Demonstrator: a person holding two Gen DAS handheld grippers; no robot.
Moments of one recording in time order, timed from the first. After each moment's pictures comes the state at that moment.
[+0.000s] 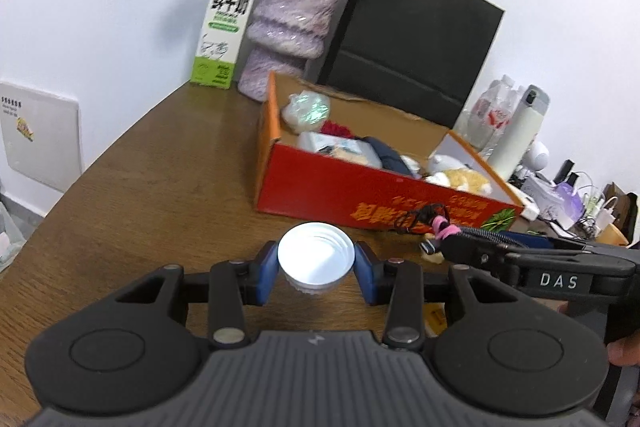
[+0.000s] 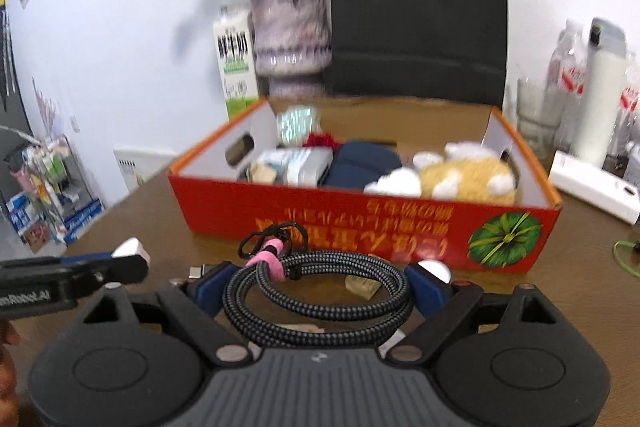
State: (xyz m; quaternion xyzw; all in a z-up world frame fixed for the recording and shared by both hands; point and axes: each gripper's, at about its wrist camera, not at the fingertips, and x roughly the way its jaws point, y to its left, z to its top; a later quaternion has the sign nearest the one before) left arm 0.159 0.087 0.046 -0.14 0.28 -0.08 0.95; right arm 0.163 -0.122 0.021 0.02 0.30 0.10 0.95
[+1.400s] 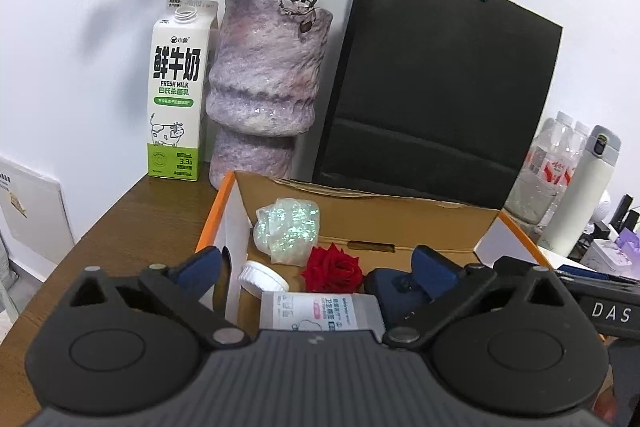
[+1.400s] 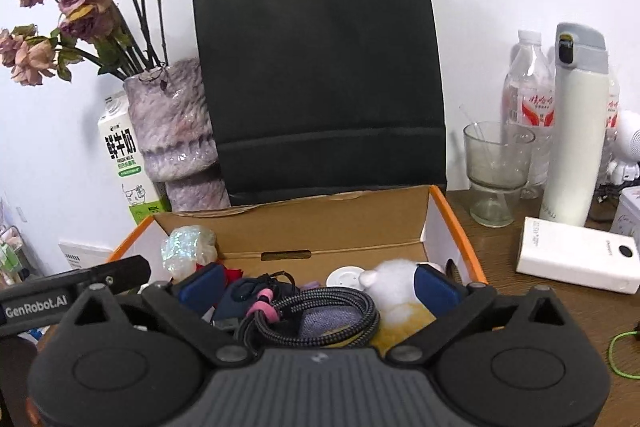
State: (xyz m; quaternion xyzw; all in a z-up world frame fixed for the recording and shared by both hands) left arm 0.328 0.033 0.072 -0.09 0.24 -0.03 0.97; right arm 0.298 -0.190 0.034 0.09 0.25 0.02 0.96
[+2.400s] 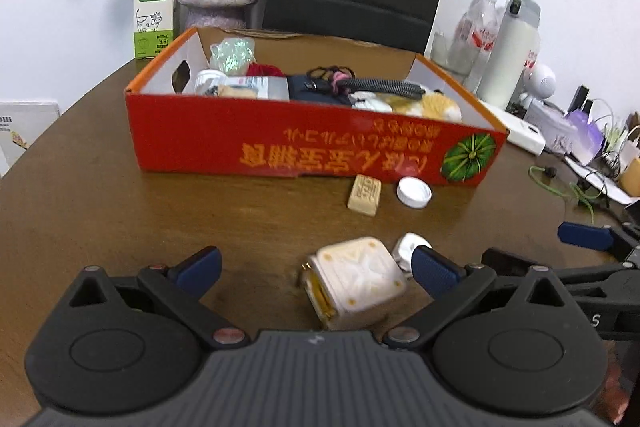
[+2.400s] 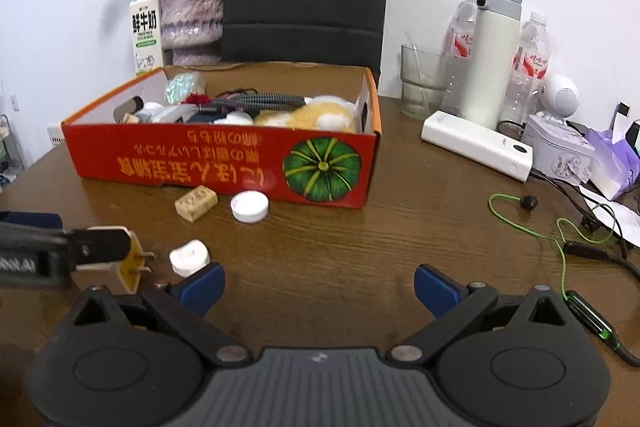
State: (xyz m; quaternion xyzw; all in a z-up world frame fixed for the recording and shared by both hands) left arm 0.183 -0.040 0.026 -0.06 0.34 -0.05 0.94; right arm 0.134 -0.212 -0.019 -0.02 0.33 0.00 0.94
